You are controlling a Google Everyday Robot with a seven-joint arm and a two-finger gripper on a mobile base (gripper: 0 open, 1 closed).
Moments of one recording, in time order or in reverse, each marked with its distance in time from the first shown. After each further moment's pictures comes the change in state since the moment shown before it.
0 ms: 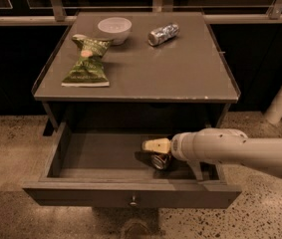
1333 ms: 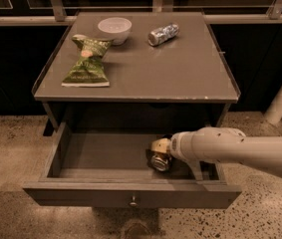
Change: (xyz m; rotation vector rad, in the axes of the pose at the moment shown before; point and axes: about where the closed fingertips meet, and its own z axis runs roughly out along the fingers) arm -0.001 0.001 0.003 0.002 0.001 -0.002
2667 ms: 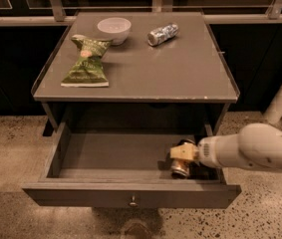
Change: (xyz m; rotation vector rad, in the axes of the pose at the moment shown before) arm 0.020 -0.024 -0.072 -0.153 0.068 0.016
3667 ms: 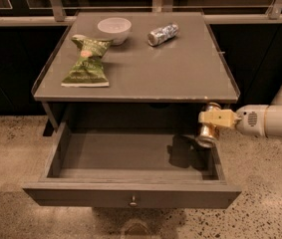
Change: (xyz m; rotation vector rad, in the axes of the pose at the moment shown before) arm -0.099 -0.012 -0.104 -0.244 -0.202 -0.075
